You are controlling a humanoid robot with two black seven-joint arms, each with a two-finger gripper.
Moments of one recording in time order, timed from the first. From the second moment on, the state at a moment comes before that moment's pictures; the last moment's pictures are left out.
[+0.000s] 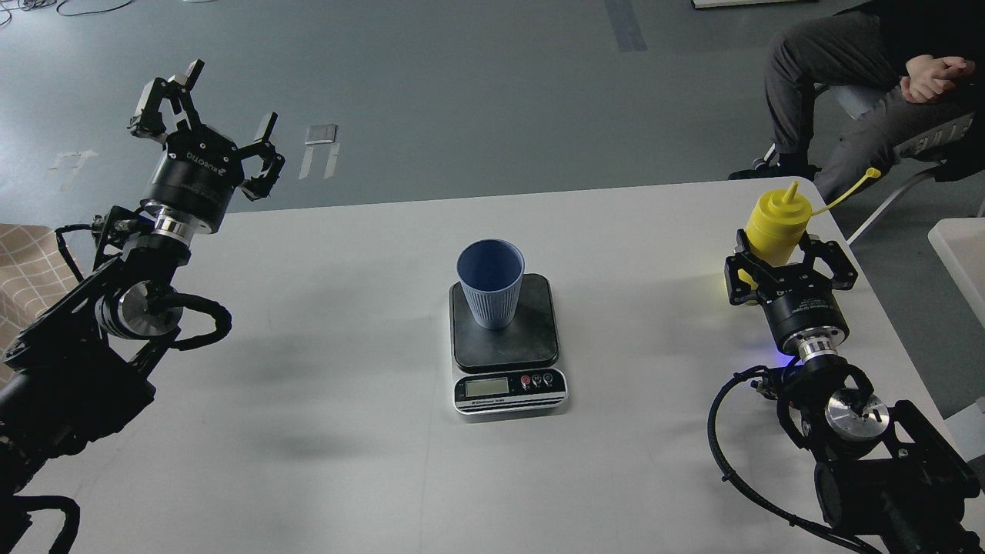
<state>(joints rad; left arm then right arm) -0.72 0.43 -0.76 -0.73 0.02 -0.49 -0.49 0.28 0.00 1.50 0.77 0.14 0.48 -0.01</state>
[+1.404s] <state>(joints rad) -0.72 0.46 -0.77 -0.73 0.02 -0.49 -0.49 0.88 -0.32 0.76 1.23 -1.54 0.32 -0.07</state>
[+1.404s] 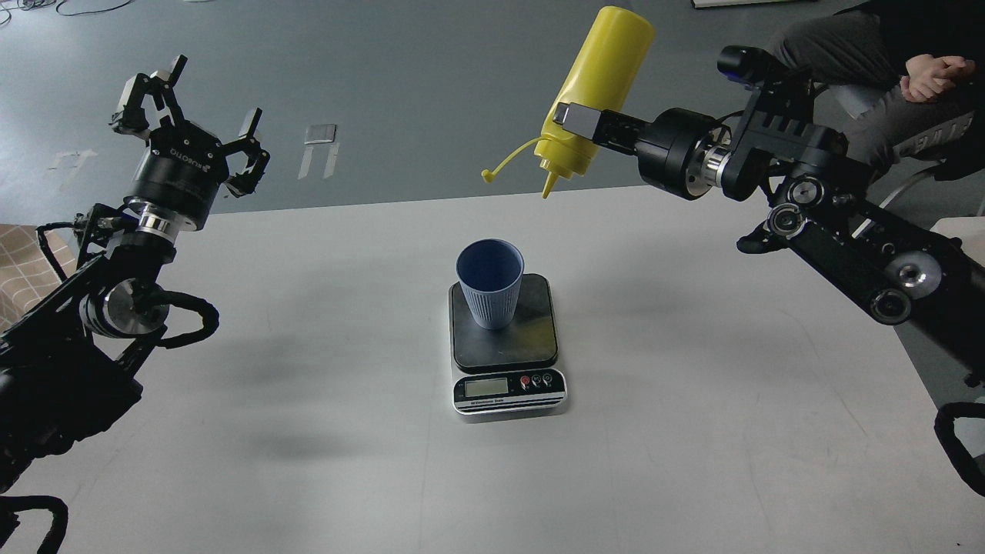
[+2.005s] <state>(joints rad) -0.72 0.46 -0.77 -0.73 0.02 -0.49 -0.49 0.88 -0.23 0.70 1.35 -1.94 0.38 -0.07</state>
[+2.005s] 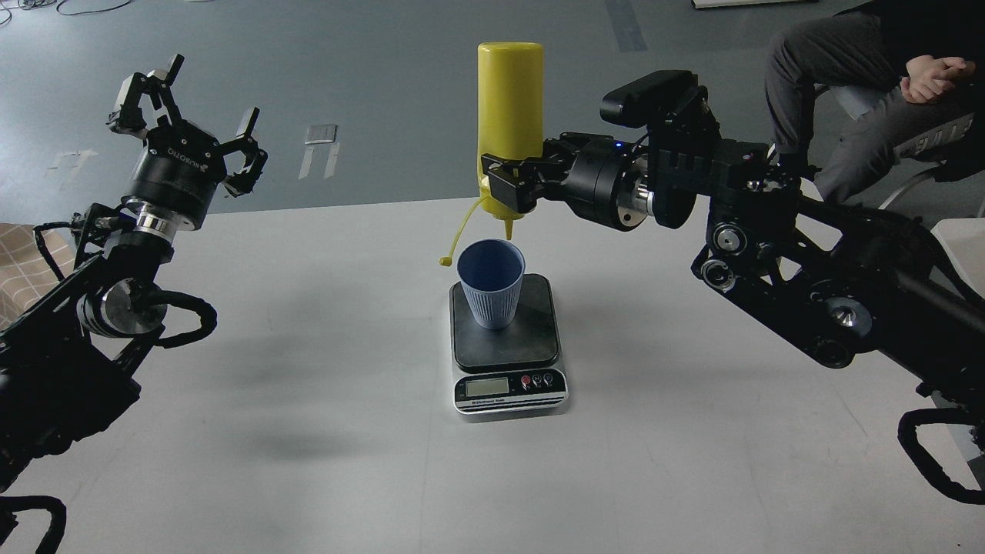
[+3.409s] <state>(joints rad) -0.72 0.48 -0.77 -0.73 0.02 -0.49 -0.49 0.73 -0.12 0.92 1.35 -2.10 0.25 -0.06</state>
